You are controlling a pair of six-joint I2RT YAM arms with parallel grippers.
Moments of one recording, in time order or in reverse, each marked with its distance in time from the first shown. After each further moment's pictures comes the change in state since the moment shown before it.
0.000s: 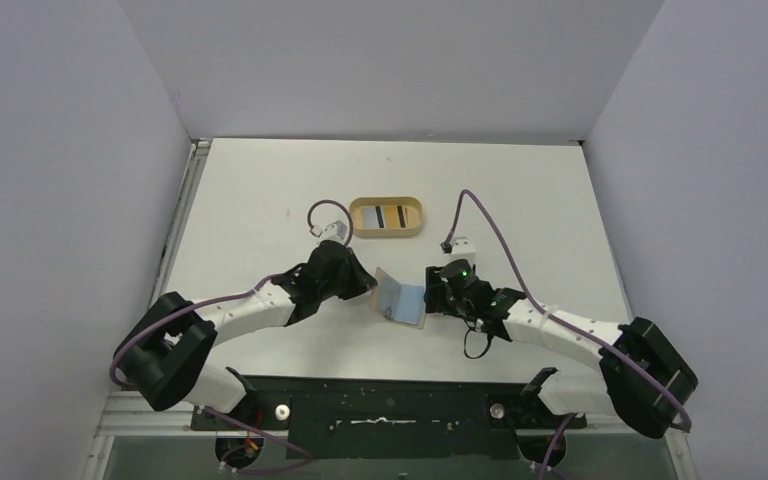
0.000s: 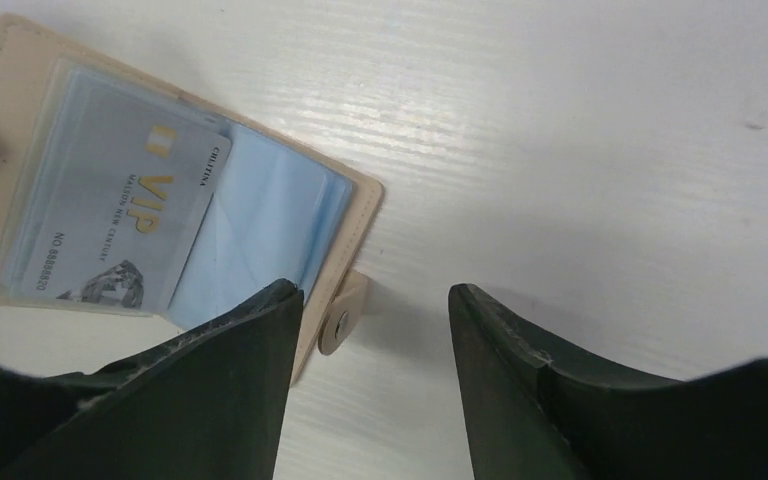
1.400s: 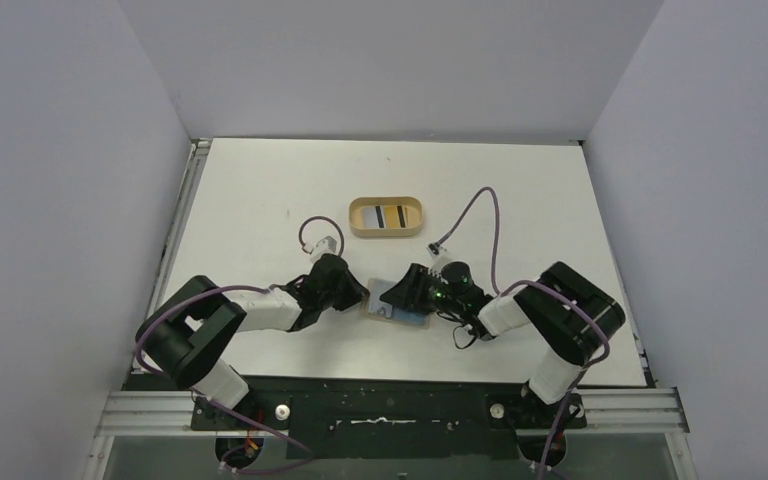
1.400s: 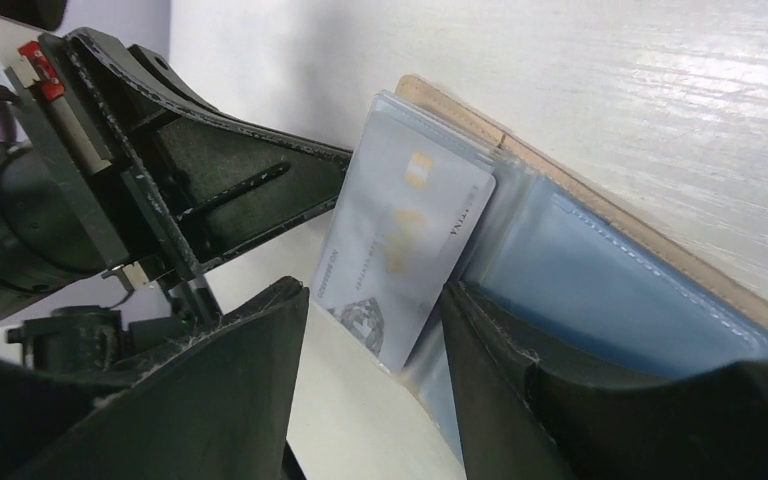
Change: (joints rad) left arm 0.010 0.139 -0.106 0.161 -0.051 -0.124; right arm -0.077 0.393 -0.109 0.844 -0.574 0.364
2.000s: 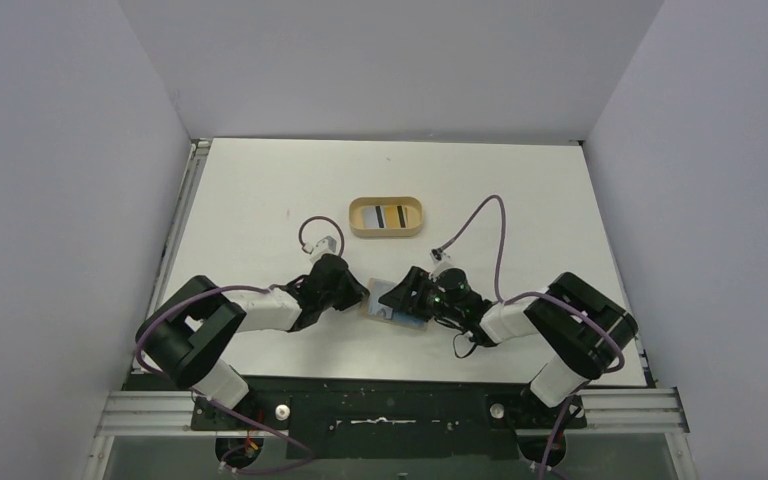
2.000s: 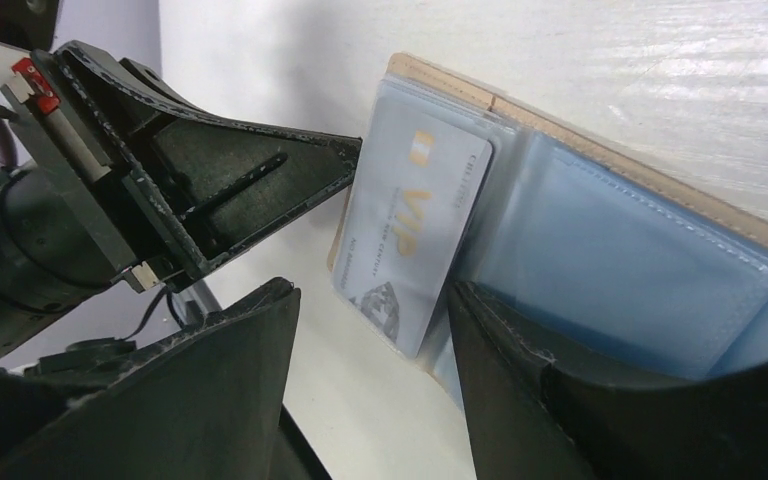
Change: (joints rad) left arm 0.004 -0.001 0.000 -0.002 -0.021 0.008; right arm 0.050 -0.028 -0.058 0.044 0.111 0.146
